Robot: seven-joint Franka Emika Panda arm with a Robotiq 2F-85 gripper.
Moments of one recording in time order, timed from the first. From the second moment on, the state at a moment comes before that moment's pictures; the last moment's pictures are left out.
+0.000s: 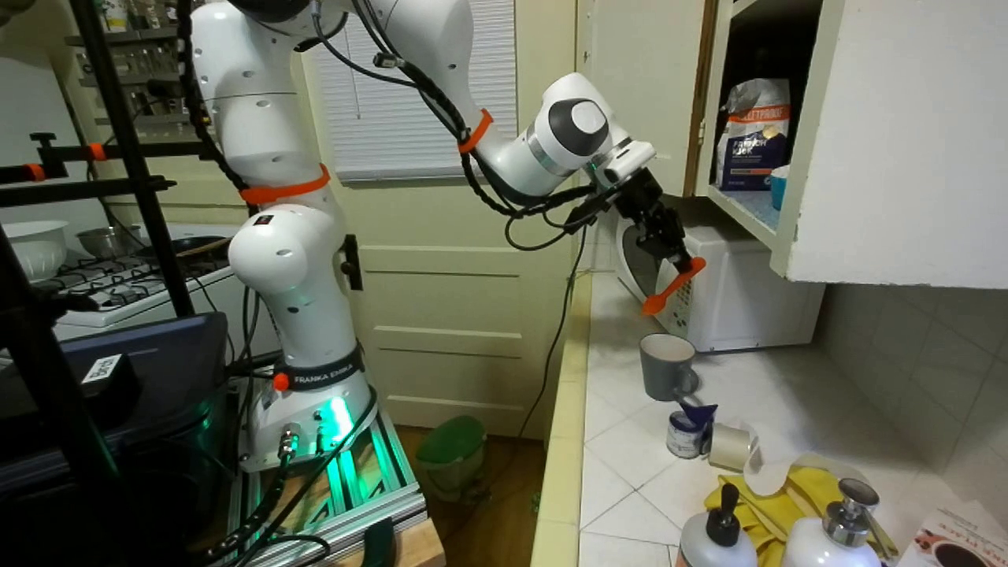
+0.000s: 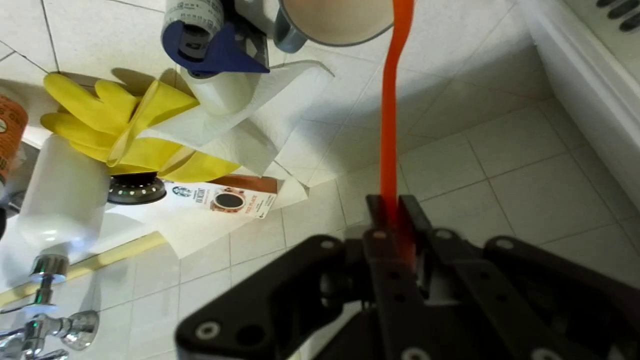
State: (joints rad) arm -0.37 -0.11 -0.07 -2.39 -0.94 2.78 1.53
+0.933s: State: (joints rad) arm -0.37 -0.34 -0.11 -2.47 -0.75 2.68 1.82
